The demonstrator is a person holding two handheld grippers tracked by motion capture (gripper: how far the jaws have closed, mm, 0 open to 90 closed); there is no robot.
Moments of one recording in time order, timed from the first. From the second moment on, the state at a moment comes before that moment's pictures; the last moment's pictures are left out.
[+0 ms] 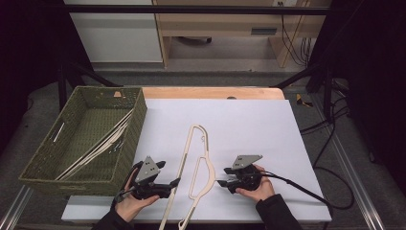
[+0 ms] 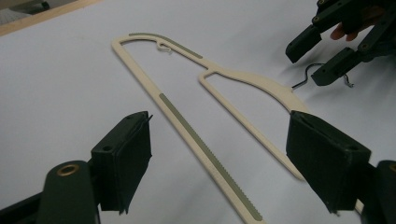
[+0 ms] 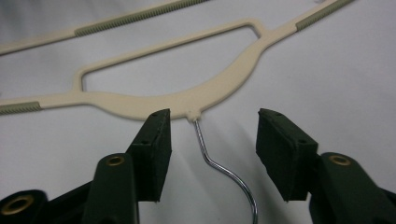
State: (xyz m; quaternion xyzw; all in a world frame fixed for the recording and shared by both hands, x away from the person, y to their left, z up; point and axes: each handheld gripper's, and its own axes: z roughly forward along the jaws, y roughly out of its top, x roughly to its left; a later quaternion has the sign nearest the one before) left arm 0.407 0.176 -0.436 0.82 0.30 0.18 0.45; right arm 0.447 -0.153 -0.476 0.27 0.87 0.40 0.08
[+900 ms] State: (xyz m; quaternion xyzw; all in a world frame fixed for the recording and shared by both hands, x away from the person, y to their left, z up) left arm 0.403 0.157 -0.438 0.81 0.30 0.17 0.47; right arm 0.452 -0.148 -0.481 0.21 0.90 0.39 0.07
